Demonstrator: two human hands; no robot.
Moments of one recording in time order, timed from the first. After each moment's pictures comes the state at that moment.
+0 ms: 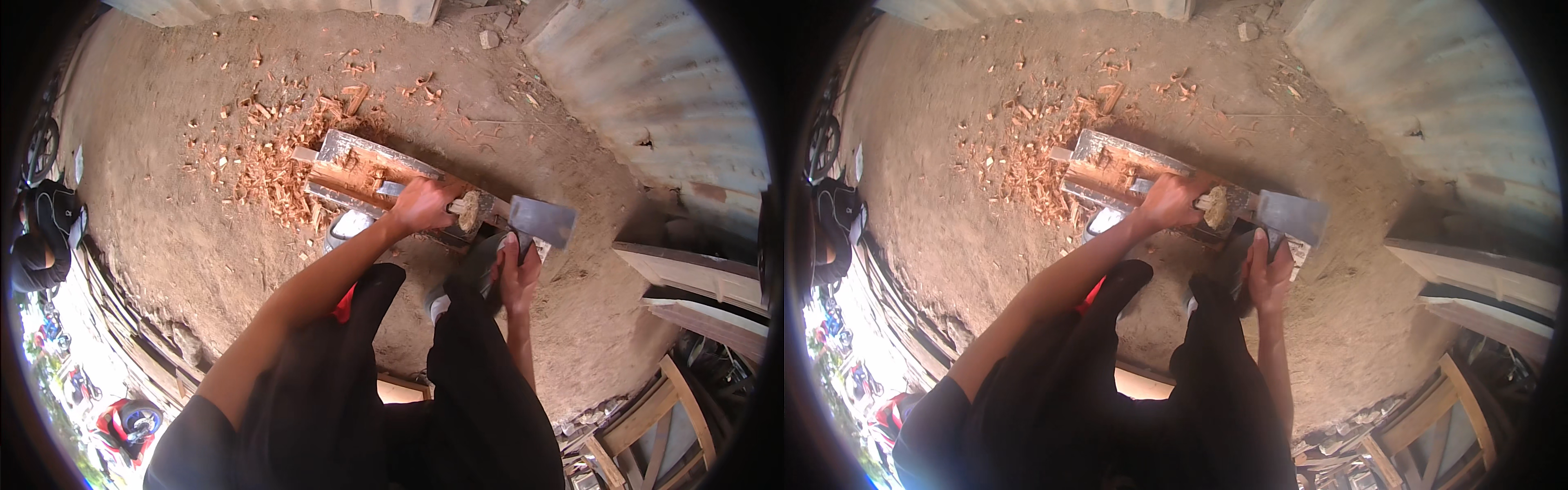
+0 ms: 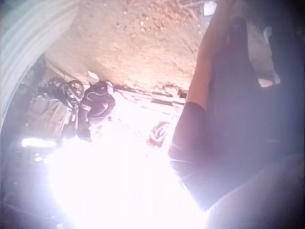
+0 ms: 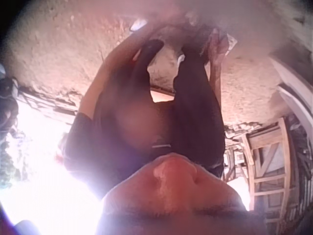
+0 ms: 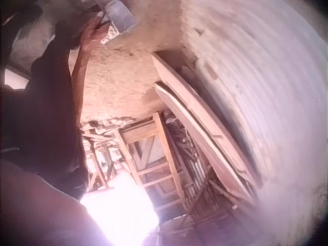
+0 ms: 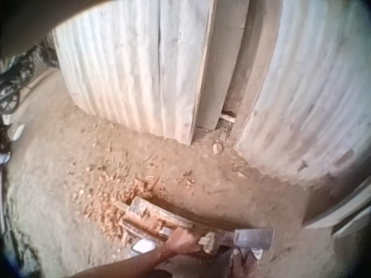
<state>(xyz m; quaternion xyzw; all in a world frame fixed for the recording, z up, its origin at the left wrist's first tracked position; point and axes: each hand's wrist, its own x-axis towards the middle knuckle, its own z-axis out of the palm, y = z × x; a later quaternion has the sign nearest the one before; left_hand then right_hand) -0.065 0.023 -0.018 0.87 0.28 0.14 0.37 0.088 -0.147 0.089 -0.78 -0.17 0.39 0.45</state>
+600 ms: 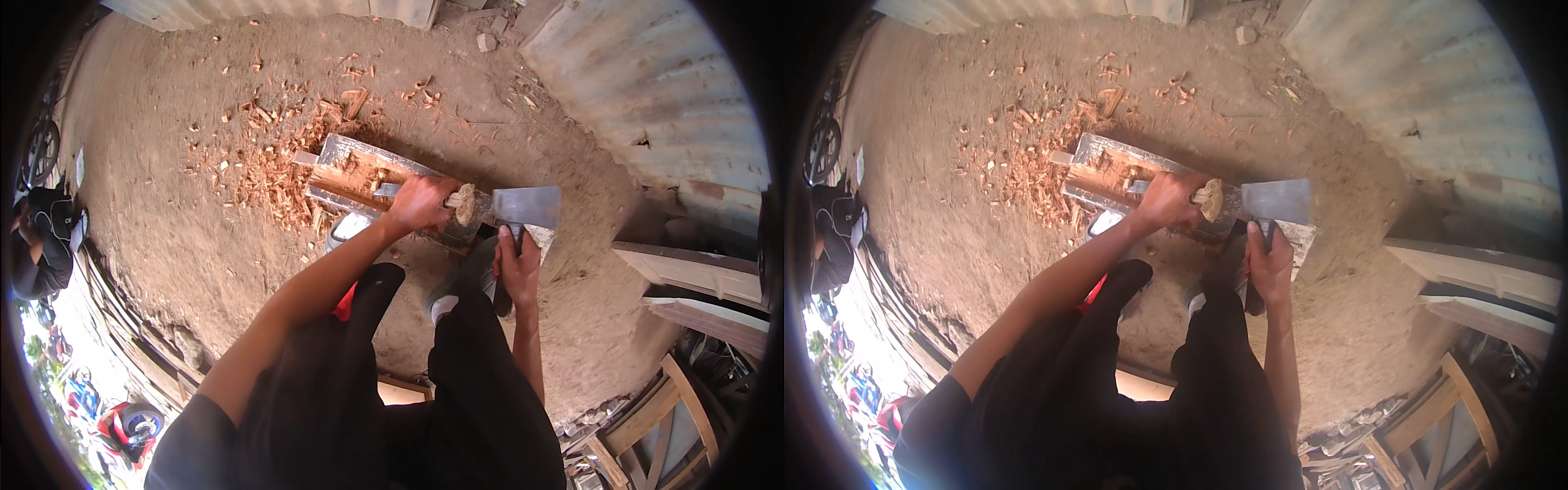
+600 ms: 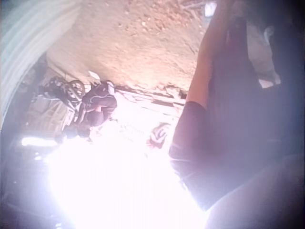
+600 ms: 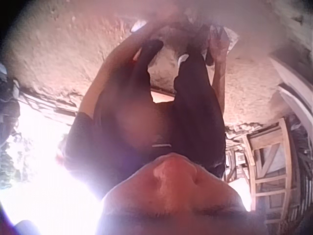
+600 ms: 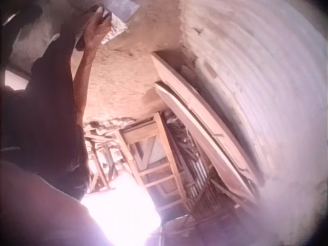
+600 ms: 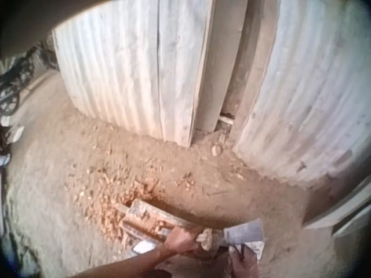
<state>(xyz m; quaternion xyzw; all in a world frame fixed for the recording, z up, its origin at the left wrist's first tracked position) -0.072 0.031 -0.010 0.86 0.30 0.15 0.38 0.092 -0.131 0.096 -0.77 -0.22 0.45 0.39</state>
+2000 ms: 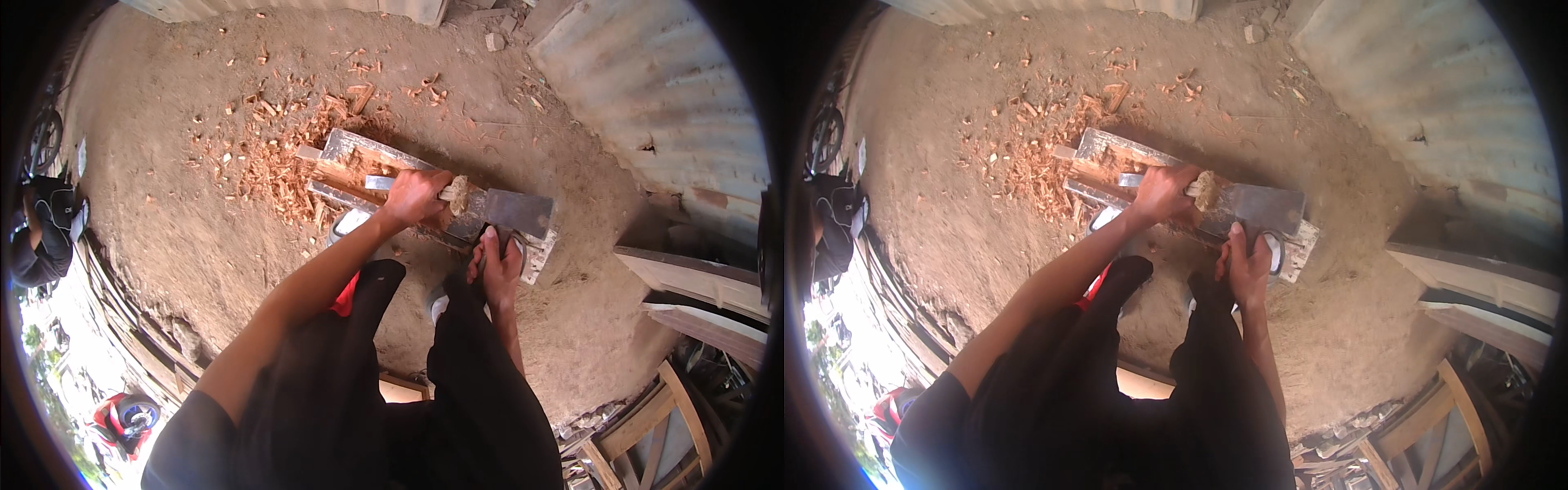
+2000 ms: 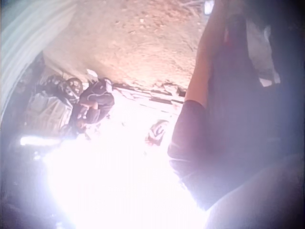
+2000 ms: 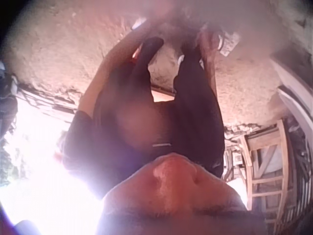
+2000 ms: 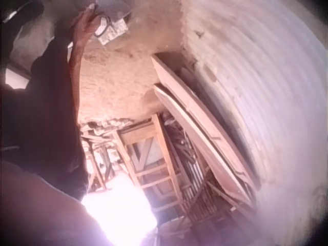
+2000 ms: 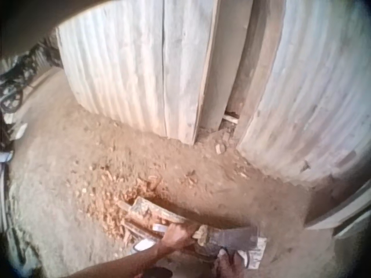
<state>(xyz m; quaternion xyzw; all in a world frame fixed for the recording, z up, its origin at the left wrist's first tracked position) -0.084 0.038 -0.007 0.87 0.30 0.20 0.33 0.056 -0.126 0.091 -0.72 -0.12 0.50 0.47</state>
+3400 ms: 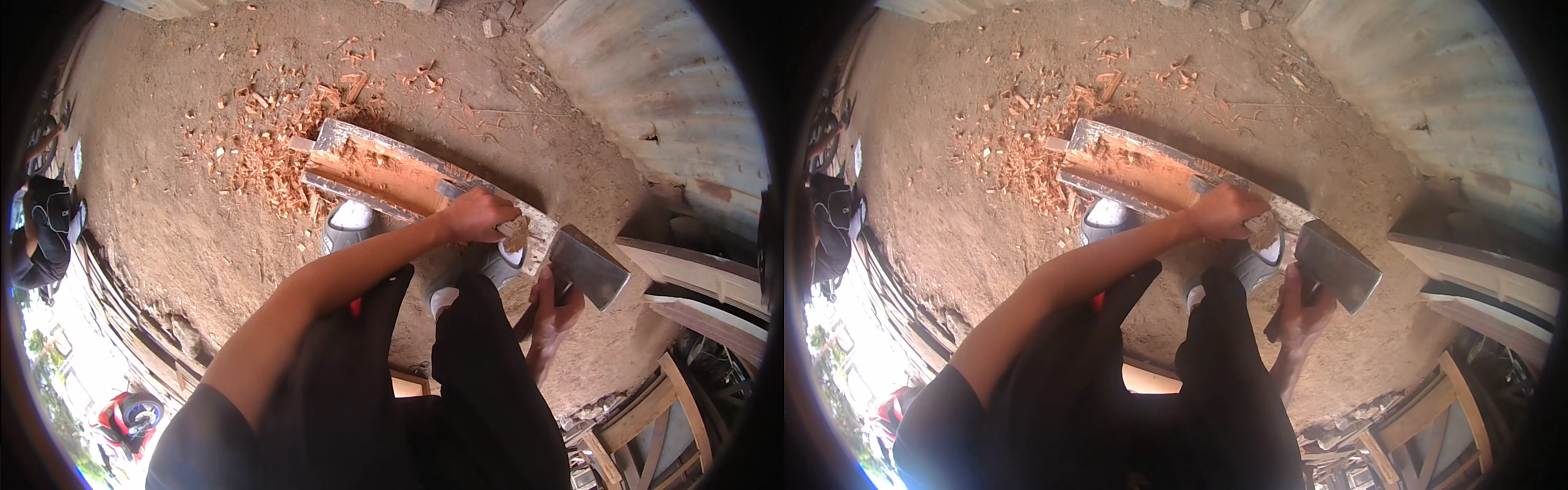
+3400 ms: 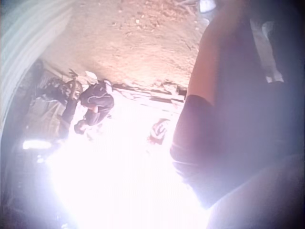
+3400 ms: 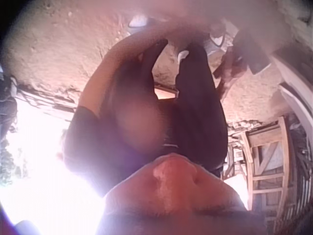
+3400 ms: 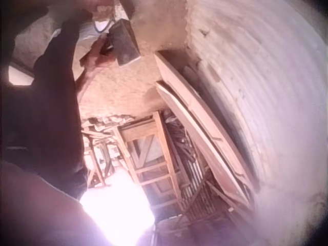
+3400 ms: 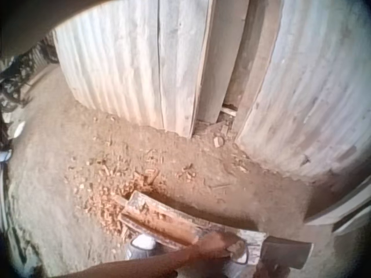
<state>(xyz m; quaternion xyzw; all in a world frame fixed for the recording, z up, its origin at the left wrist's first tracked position) 0.003 -0.013 0.000 0.87 0.08 0.24 0.43 0.099 -0.188 0.160 -0.82 -0.25 0.25 0.45</state>
